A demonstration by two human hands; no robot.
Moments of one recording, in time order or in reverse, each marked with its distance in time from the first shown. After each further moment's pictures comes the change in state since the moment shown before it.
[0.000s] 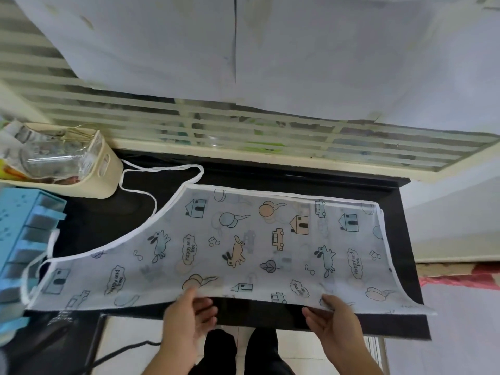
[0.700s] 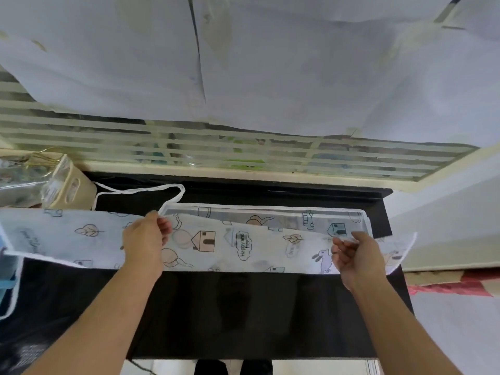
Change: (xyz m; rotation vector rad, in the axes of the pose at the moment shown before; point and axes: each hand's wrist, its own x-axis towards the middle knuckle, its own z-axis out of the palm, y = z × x) left_hand 0.040 0.166 0.084 0.033 0.046 0.462; right_hand 0.025 -0.159 0.045 0.142 0.081 -0.267
